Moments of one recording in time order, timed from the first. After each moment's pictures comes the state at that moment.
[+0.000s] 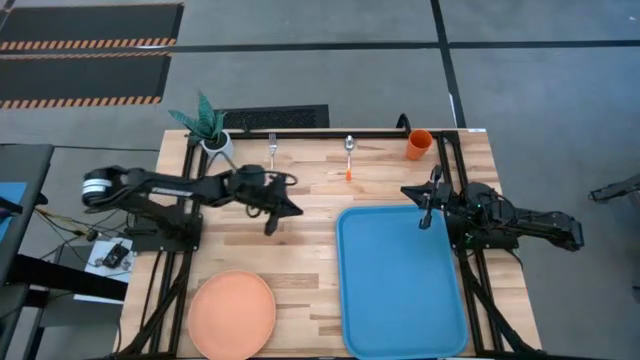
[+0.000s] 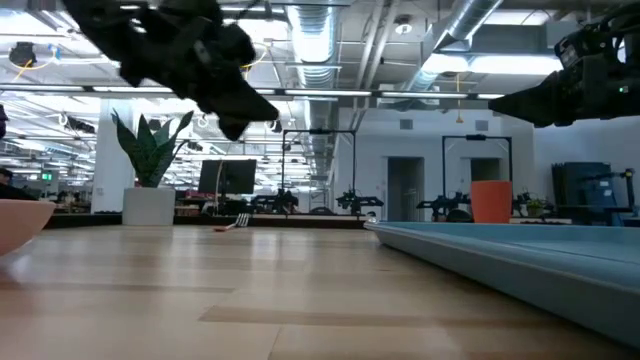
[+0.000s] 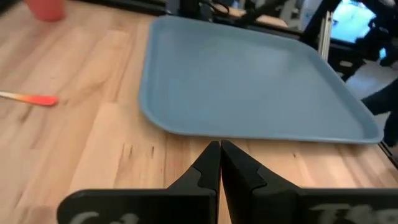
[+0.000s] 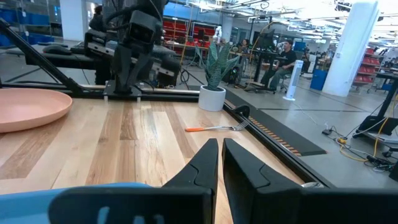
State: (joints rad) left arm 0.22 1.33 0.60 0.27 0.37 -0.08; right arm -0.21 0.01 0.01 0.04 0.11 -0.13
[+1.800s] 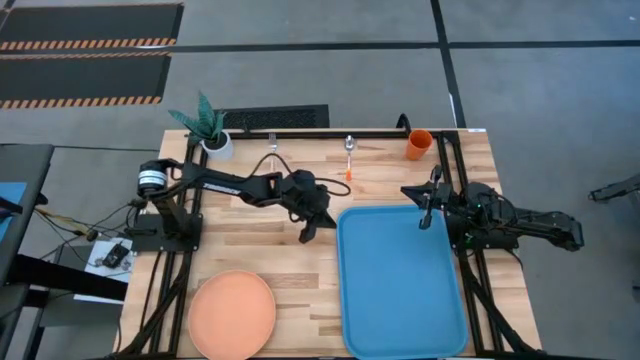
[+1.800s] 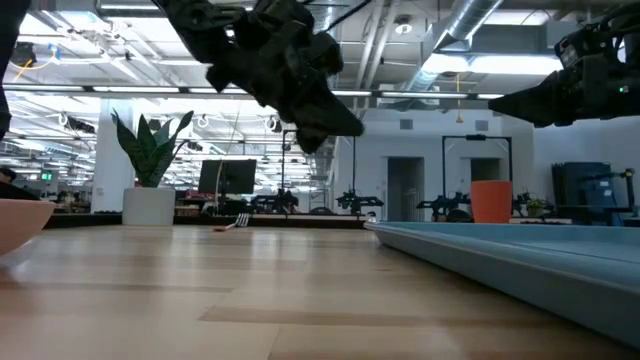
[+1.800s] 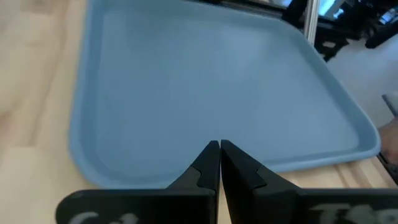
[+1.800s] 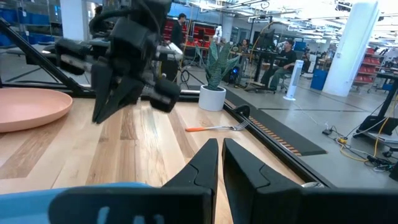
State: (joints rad) left arm 0.13 1.77 1.03 0.15 0.45 -0.06; right arm -0.21 0.01 0.00 0.04 0.11 -0.13
